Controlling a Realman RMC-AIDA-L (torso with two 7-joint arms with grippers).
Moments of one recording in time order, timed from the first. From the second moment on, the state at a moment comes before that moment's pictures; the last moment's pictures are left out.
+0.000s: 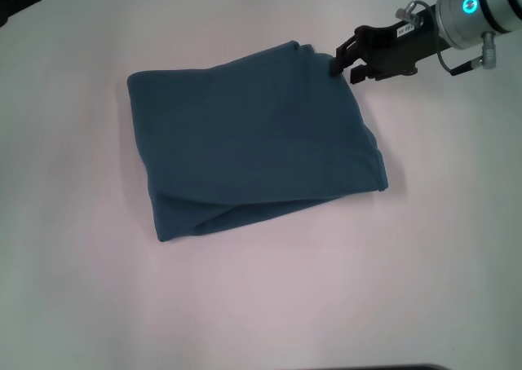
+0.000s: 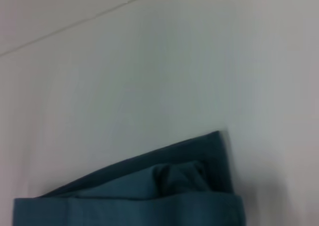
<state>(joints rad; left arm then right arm) -0.47 -2.08 -2.74 -0.79 -1.38 1.67 -2.33 0.98 1.97 -0.80 -0.37 -2.50 -1.10 2.77</state>
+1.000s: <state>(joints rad) -0.47 -2.08 -2.73 -0.79 -1.38 1.67 -2.33 0.99 1.99 -0.80 -0.34 -2.46 -1.01 2.79</state>
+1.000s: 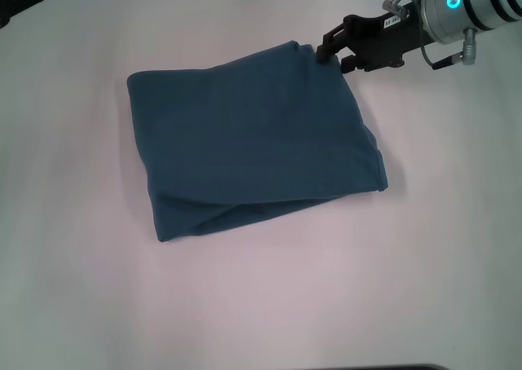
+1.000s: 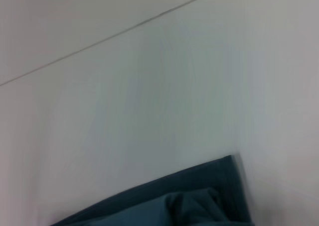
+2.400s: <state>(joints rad) -0.47 -2.07 -2.74 -0.78 -1.38 1.67 -2.34 0.99 2.02 -0.87 -0.48 -2.43 -0.99 2.77</state>
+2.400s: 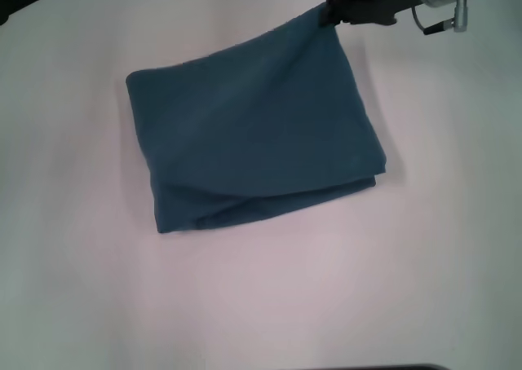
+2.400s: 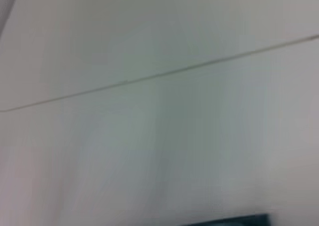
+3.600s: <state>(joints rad) -0.48 -2.07 -2.74 -0.77 -1.38 1.65 -2.34 0.97 1.95 -0.91 -0.42 -2.41 -0.90 2.75</state>
